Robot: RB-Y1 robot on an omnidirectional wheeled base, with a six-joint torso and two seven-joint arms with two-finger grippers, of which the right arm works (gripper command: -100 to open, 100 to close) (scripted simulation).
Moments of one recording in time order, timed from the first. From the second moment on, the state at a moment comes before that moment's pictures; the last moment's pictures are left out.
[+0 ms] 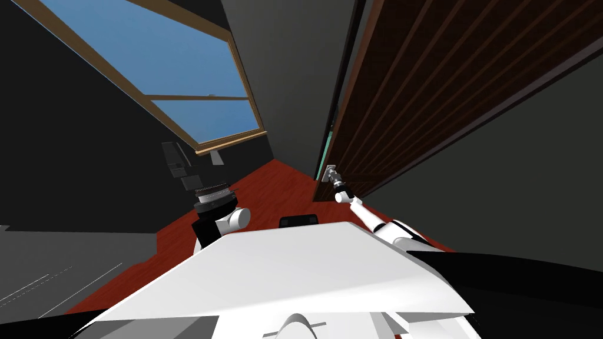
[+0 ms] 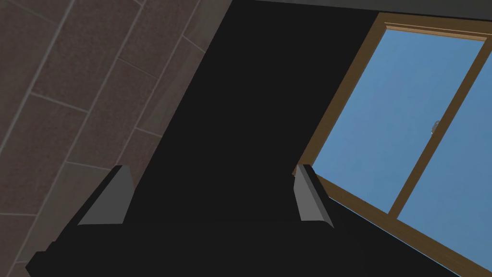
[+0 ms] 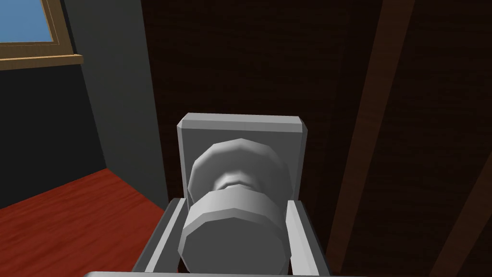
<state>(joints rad) -0.12 -0.56 0.40 -1.10 -0.87 -0.50 -1.38</state>
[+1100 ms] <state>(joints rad) -0.08 -0.67 0.51 -1.17 -0.85 -0.55 -1.48</state>
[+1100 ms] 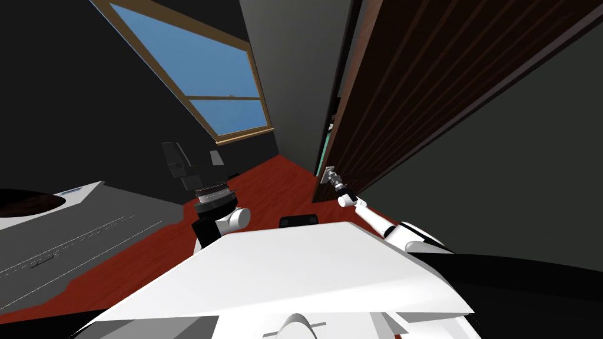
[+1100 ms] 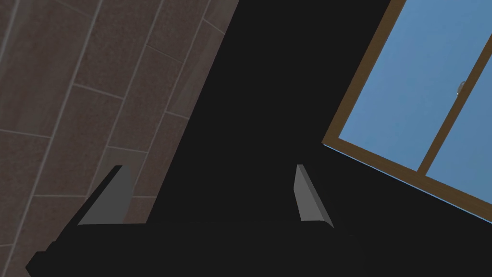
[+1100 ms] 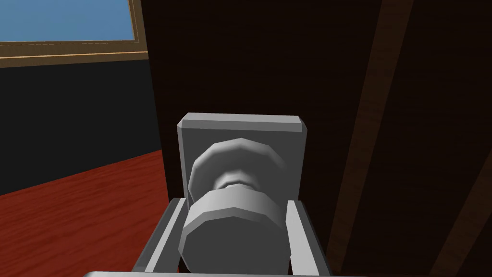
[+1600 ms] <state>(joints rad) -0.07 -0.71 0.55 -1.18 -0.84 -0.58 -1.52</state>
